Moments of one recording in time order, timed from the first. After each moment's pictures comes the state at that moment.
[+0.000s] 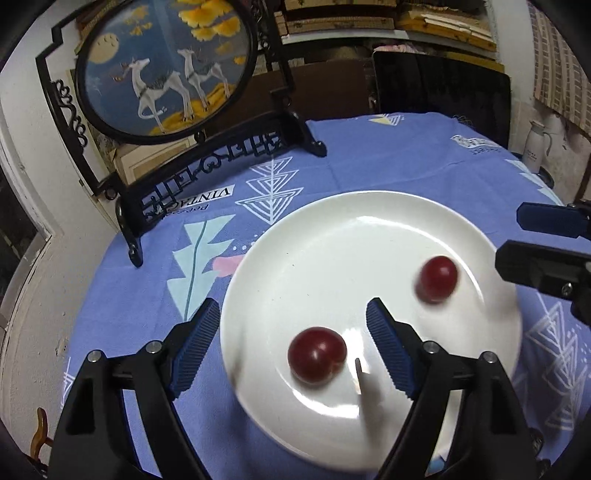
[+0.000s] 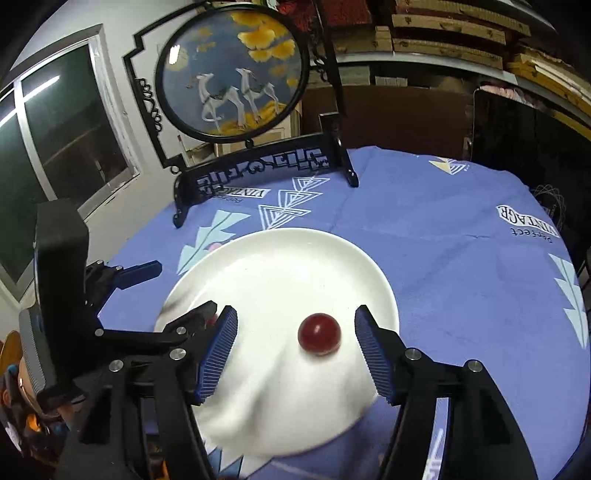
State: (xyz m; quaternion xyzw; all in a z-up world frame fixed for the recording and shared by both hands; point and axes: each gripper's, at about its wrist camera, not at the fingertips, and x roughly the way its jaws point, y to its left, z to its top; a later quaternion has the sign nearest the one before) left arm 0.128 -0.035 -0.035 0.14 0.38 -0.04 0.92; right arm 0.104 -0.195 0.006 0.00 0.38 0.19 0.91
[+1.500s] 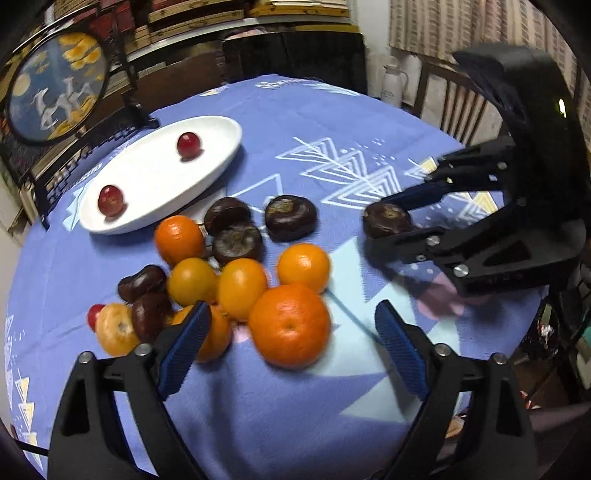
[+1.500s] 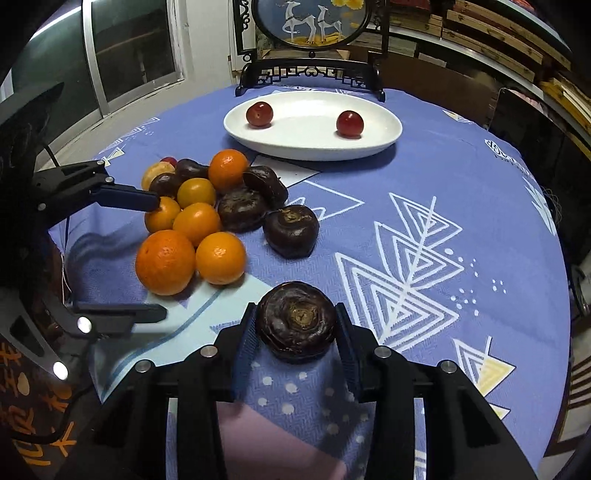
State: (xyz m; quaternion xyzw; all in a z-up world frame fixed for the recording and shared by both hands) left arm -0.107 -0.108 -0.085 0.19 0.40 -0.26 0.86; right arm -0.108 -0.245 -0.064 -0.13 0.44 0.23 0.86
